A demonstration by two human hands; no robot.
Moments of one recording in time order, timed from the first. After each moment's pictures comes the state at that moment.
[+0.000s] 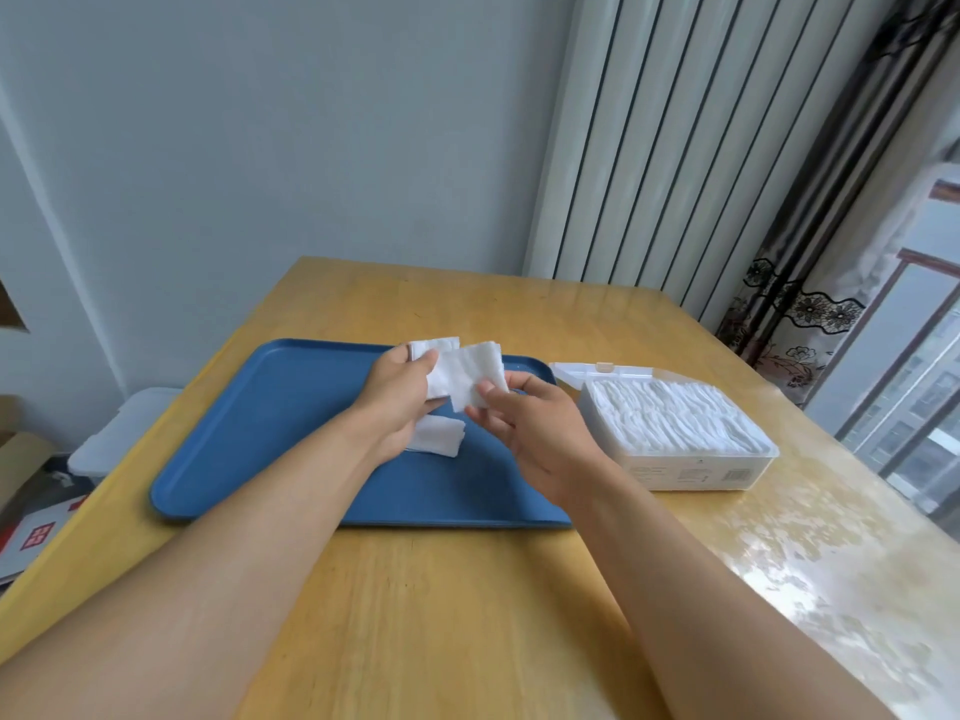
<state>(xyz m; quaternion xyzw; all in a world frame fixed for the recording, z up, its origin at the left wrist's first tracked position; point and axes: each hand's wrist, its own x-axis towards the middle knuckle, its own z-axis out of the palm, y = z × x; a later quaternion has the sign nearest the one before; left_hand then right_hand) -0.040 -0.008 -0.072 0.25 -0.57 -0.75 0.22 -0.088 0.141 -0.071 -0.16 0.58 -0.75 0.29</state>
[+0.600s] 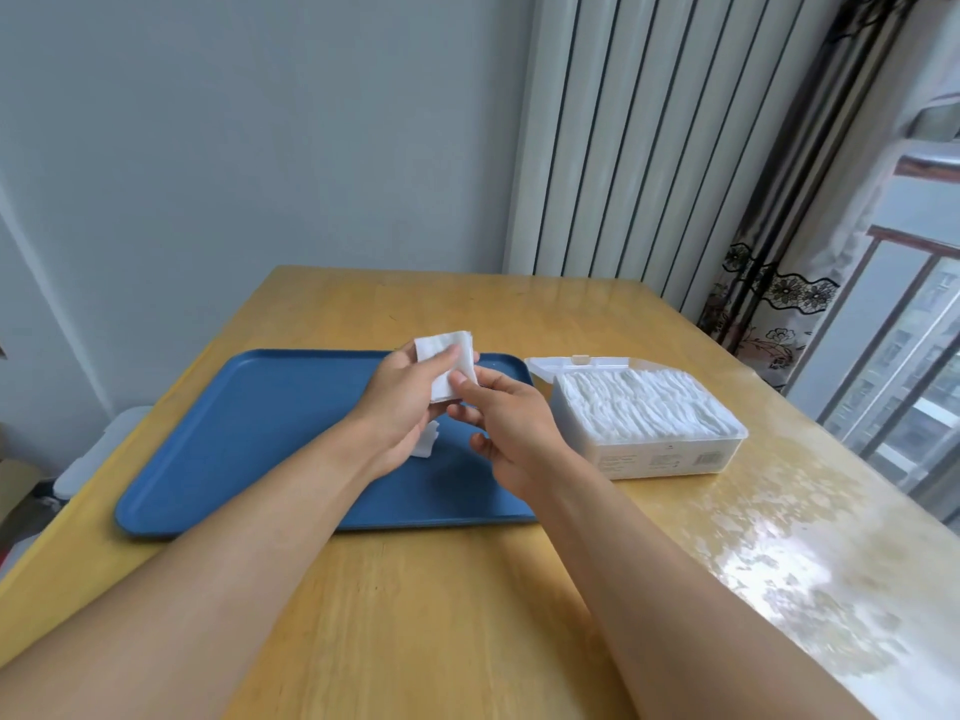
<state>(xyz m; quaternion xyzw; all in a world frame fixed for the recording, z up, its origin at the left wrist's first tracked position) -0.041 0.020 -0.065 0.16 -0.60 -0.76 0.19 -0.081 0.141 -0.065 -0.12 0.61 -0.73 0.28</state>
